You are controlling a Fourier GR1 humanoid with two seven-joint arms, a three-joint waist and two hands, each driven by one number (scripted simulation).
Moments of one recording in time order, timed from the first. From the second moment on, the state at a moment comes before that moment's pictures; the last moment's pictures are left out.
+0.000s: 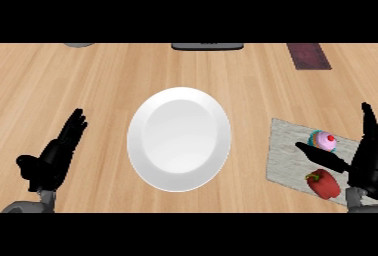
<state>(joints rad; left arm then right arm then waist) -0.04 0.42 -0.15 -1.36 0.27 0.12 -0.15 -0.02 -0.45 0.14 -1.55 0.41 -0.72 0.37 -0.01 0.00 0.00</state>
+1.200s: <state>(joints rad) -0.05 0.34 -0.10 -1.33 0.17 0.08 -0.15 -0.08 -0.54 0.12 -1.64 0.48 -0.10 0.97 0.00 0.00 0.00</state>
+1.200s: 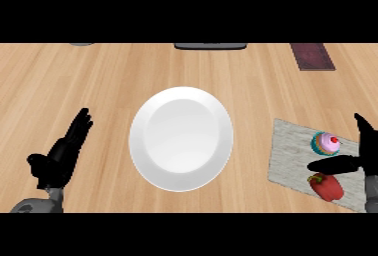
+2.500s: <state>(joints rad) -0.06 0.26 0.02 -1.33 0.07 -0.01 -0.12 -0.22 -0.40 -0.04 -1.14 0.61 -0.05 0.56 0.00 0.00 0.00</state>
